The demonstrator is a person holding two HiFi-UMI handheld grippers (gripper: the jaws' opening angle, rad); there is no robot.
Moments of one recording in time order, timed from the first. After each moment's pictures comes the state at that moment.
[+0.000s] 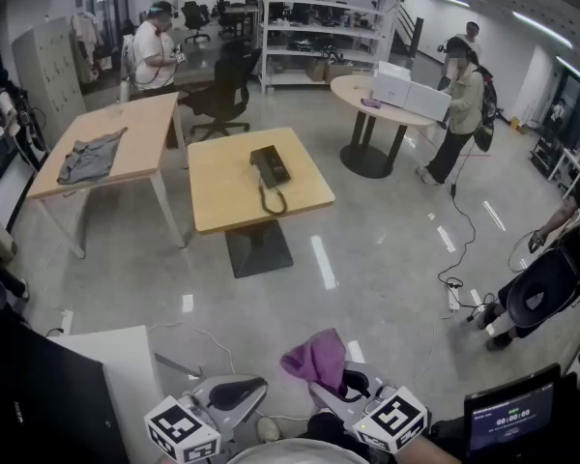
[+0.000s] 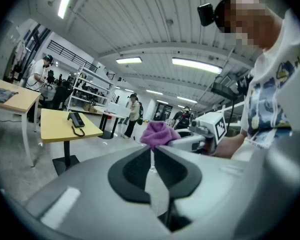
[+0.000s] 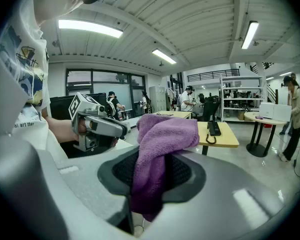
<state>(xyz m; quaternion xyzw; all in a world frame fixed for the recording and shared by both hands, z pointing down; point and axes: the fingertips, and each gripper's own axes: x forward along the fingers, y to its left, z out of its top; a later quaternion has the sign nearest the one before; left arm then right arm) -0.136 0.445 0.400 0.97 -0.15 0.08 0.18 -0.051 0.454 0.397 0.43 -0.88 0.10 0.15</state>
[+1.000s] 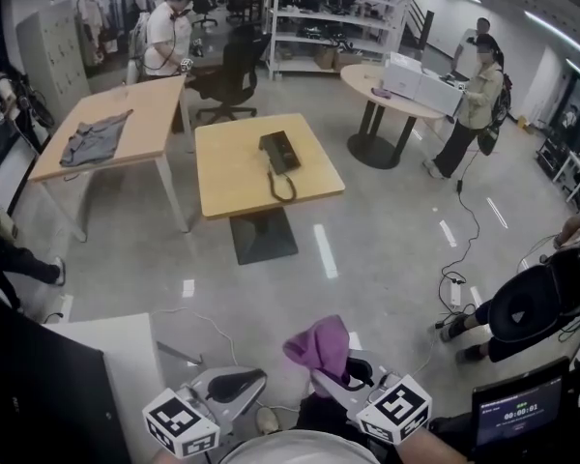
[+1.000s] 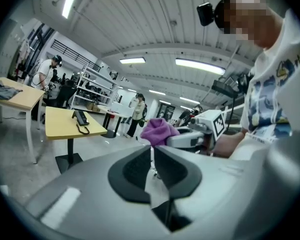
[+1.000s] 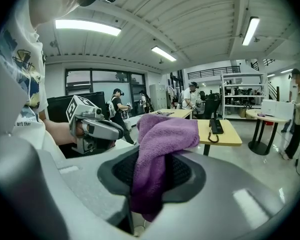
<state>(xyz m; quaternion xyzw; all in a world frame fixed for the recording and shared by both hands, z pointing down) -0.153 0.440 0.399 0.97 -0.15 0.08 0.18 -0.062 0.439 0.391 0.42 -0.88 0.12 0.16</state>
